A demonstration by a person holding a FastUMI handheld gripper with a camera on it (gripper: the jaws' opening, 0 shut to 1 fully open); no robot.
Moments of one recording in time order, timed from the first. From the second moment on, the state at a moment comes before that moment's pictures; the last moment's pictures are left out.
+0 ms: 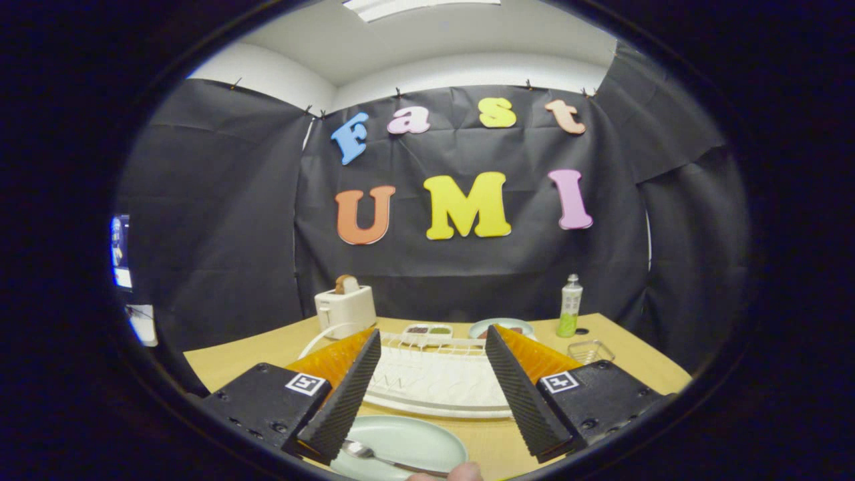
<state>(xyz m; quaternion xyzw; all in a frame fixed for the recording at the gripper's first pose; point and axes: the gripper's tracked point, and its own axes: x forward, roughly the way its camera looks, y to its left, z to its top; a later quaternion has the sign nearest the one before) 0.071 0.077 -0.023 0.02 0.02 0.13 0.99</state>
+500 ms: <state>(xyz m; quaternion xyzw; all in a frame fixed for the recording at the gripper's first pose) 0.015 0.030 0.016 0.03 -0.02 0.06 1.00</state>
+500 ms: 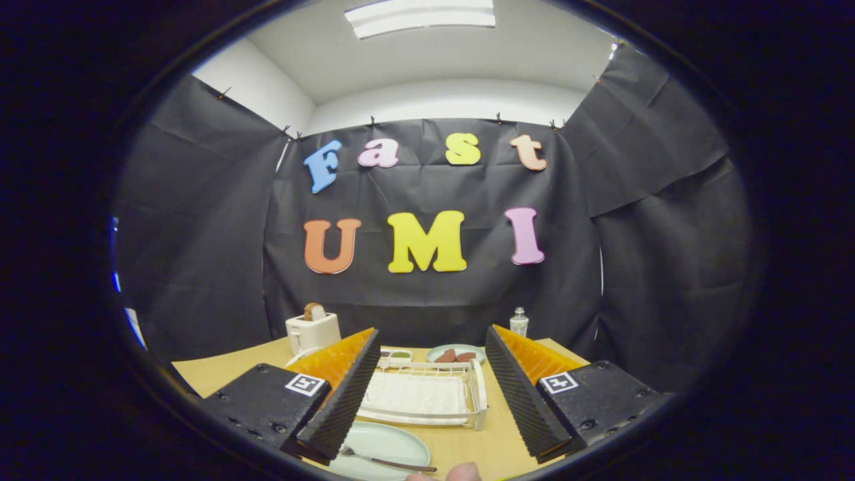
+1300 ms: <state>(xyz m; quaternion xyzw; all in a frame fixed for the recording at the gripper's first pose) 0.005 0.027 0.003 0.02 -0.02 0.05 1.00</state>
